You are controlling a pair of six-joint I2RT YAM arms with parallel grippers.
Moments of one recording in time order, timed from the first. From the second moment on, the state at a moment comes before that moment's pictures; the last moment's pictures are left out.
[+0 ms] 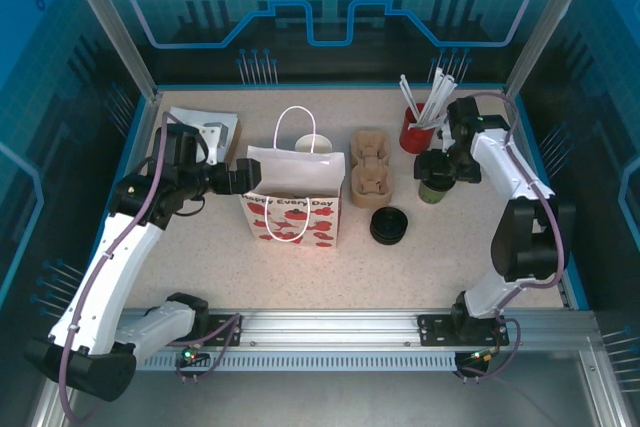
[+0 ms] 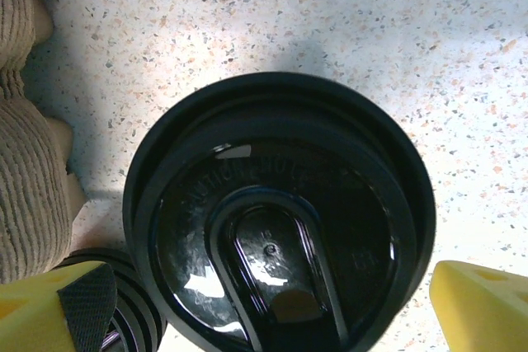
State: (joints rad) left arm -0.22 1.02 1.21 -0.93 0.17 -0.28; right arm 0.03 1.66 1.37 -1.09 -0.05 0.13
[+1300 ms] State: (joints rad) left arm -0.22 1.03 1.21 -0.95 0.17 -0.28; right arm 0.03 1.72 1.42 -1.09 -0.05 0.09
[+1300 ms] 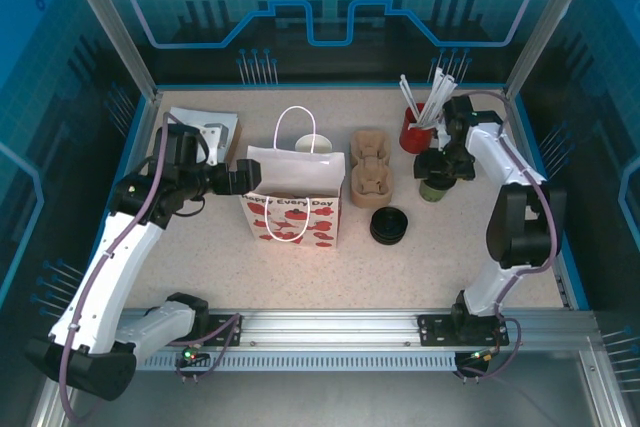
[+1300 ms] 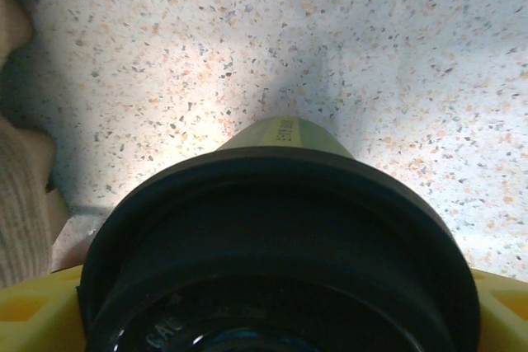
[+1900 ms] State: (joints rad) left arm -0.22 1.13 1.22 -1.02 0.24 -0.29; right arm 0.17 1.33 1.51 -1.32 -0.12 0.09
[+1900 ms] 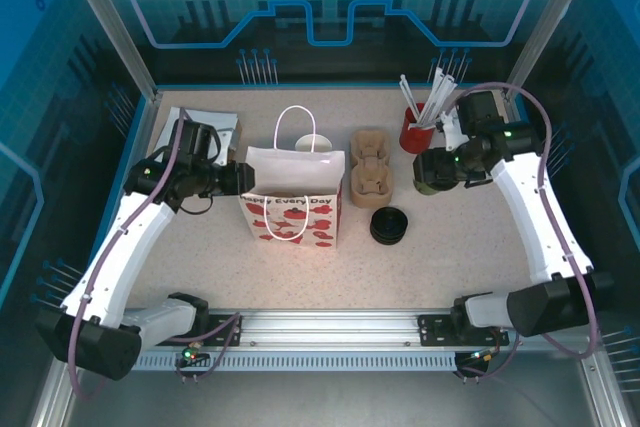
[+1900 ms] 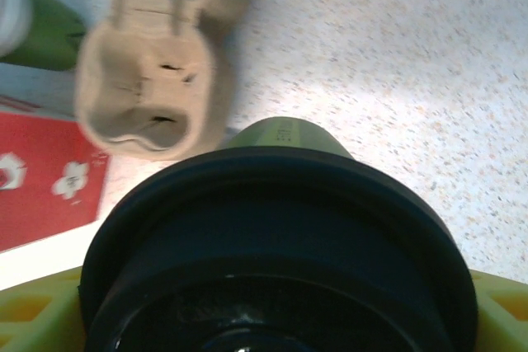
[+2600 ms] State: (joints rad) left arm -0.22 1.26 1.37 -1.06 0.40 0.01; right arm 0.64 1.43 2.09 -1.48 -0.28 0.11
